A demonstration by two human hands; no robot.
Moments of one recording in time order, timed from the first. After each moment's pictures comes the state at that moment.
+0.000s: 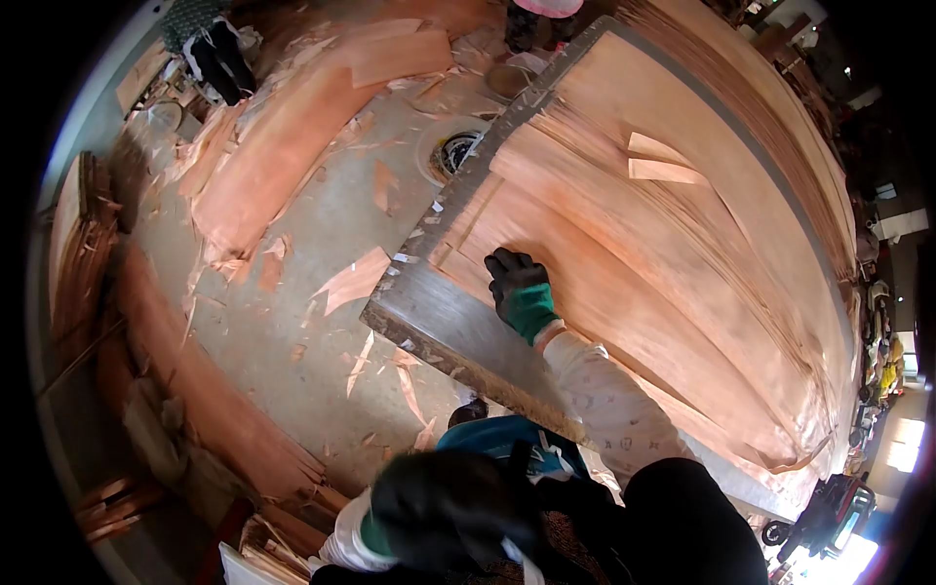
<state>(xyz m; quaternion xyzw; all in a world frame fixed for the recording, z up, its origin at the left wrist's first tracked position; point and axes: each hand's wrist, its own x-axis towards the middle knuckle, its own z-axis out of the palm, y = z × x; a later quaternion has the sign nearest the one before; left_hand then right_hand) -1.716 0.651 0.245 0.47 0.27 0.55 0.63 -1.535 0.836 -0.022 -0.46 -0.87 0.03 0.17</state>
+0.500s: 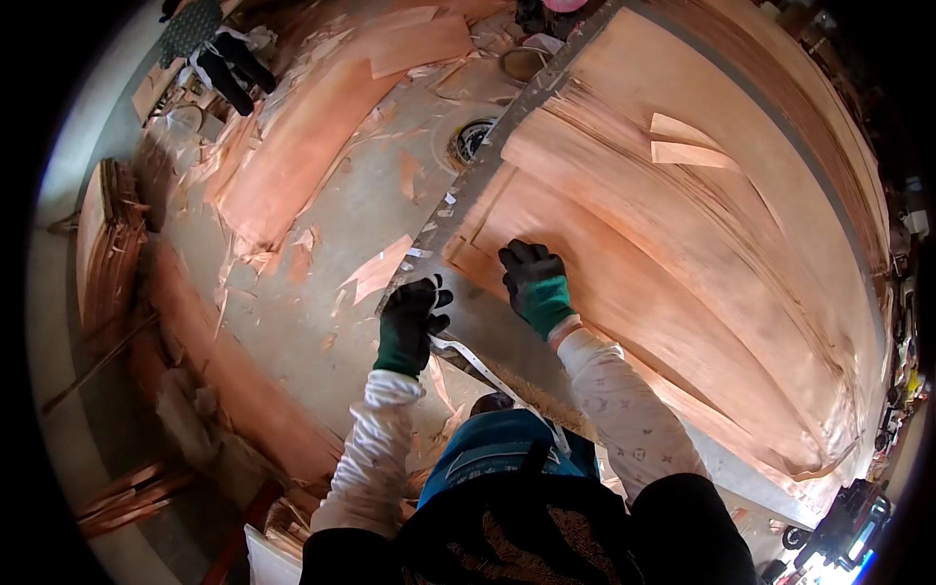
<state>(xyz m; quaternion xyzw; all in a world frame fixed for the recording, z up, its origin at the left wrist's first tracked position) -1.738 0.748 0.027 0.15 0.56 0.56 0.59 -1.530 0.840 -0.023 -0.46 -0.86 0.04 0.19</state>
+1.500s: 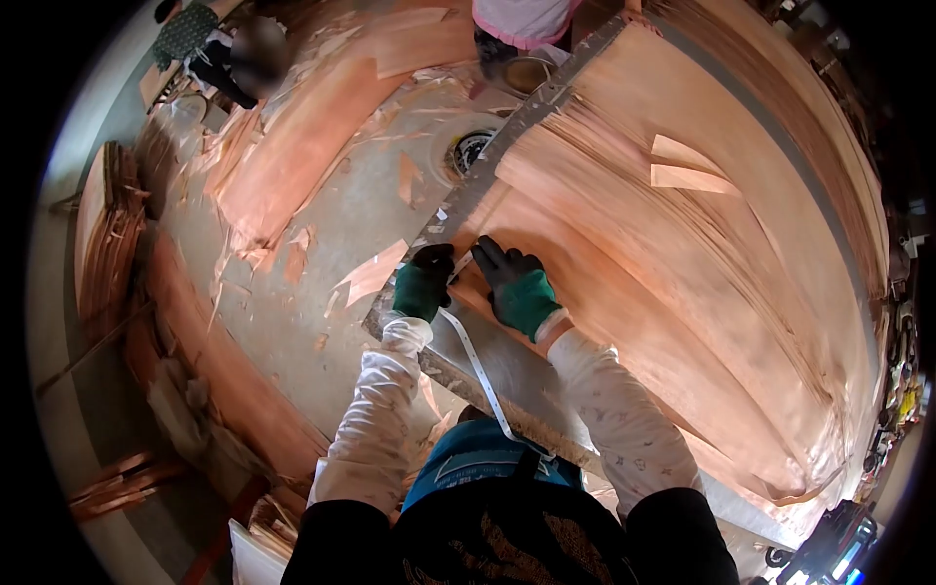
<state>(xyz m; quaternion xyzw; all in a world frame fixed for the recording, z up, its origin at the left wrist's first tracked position) -1.723 0.839 -0.003 0.37 0.69 0.39 0.49 -1.536 0.873 -0.001 -0.39 -0.92 0.05 0.08</state>
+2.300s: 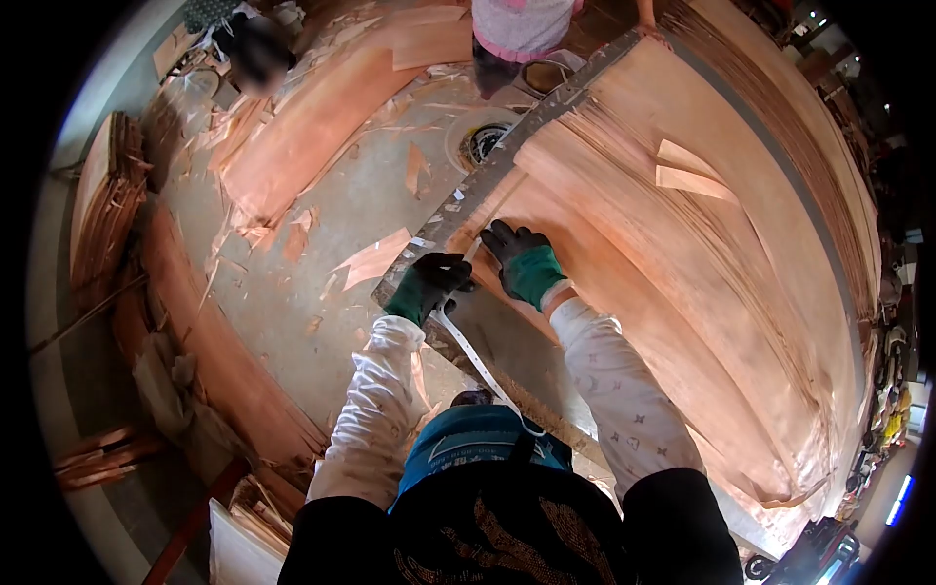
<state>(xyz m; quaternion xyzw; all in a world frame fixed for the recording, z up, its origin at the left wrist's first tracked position) -1.738 0.793 0.019 0.26 0.61 0.38 0.64 -1.545 0.877 -0.003 -0.37 -0.93 0.06 0.02</state>
